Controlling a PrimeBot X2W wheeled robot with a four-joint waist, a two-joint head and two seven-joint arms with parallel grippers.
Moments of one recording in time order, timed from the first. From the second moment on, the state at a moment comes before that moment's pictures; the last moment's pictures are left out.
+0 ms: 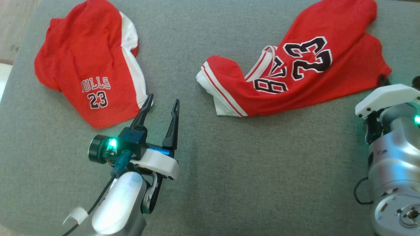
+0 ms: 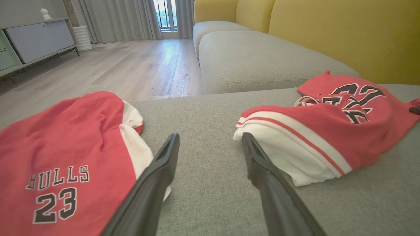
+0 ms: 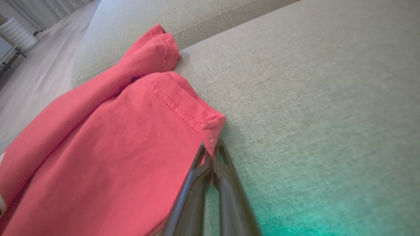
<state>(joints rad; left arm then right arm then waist) -0.37 0.11 -0.46 0.36 -0.26 0.09 -0.15 -0.86 -0.06 -0.86 1.15 -0.37 0.13 -0.10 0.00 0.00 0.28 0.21</state>
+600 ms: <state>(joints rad) -0.34 0.12 -0.46 0.36 -0.29 0.11 -0.16 -0.73 -0.09 -1.09 0.90 -0.48 0.13 -0.18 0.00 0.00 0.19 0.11</state>
